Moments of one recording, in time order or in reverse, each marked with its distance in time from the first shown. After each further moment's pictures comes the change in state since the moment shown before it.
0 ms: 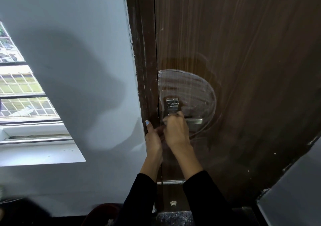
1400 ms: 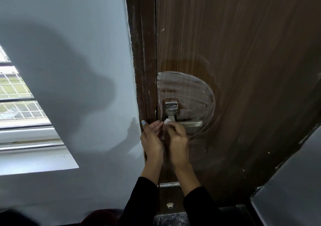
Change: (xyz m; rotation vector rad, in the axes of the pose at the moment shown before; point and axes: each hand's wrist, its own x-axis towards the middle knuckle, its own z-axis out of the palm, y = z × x) left_hand 0.002 0.012 0.006 -0.073 0.076 0.227; right_hand -0.023 0.023 0.039 0.299 0.290 0.024
